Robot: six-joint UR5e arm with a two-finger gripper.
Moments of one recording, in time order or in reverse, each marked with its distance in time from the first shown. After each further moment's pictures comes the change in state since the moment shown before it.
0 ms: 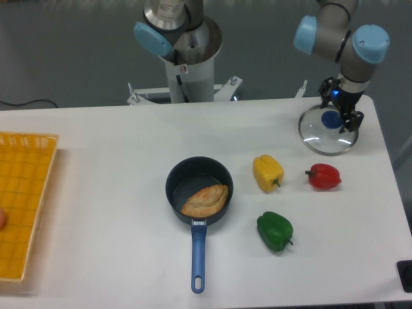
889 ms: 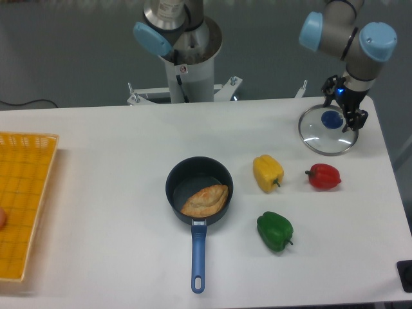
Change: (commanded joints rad) arm -0.002 0.006 0.017 -0.023 0.000 0.000
